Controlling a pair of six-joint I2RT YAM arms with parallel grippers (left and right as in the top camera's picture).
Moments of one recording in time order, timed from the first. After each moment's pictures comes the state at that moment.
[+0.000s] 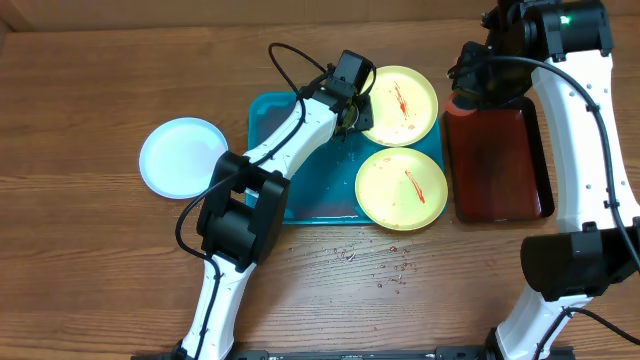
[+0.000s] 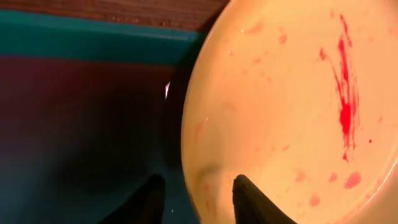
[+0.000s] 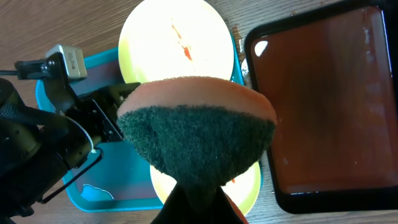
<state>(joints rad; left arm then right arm) -0.50 2.34 1.87 -0.58 0.03 -0.60 0.10 1.96 2.20 -1.48 -0.15 0.38</state>
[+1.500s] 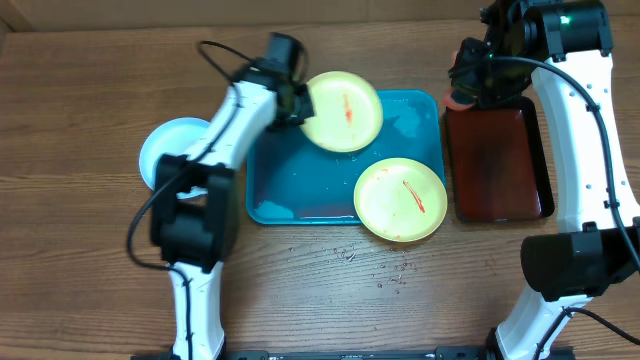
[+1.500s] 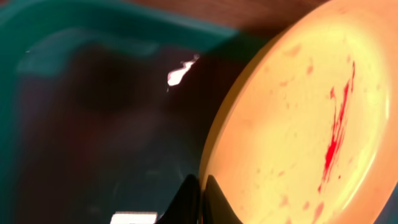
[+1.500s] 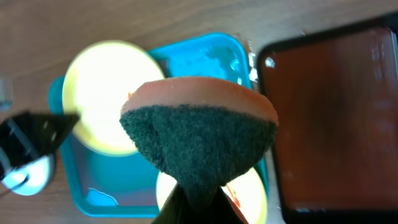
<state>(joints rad) -0.26 2.20 1.81 -0.83 0.12 -0.51 0.10 1.96 2.20 -1.43 -0.17 0.36</state>
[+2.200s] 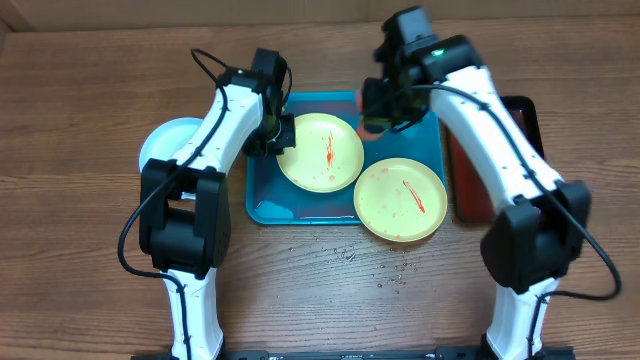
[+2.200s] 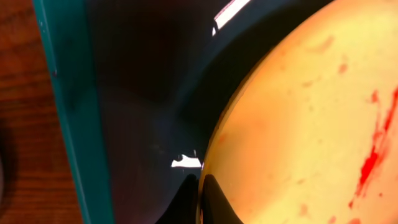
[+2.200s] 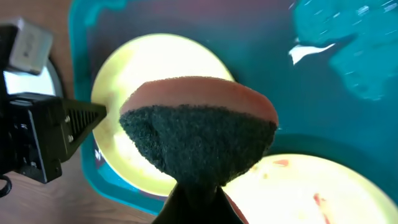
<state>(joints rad) -0.25 2.16 1.70 -1.01 0.05 -0.34 0.38 2.08 1.96 -1.14 -0.26 0.38</state>
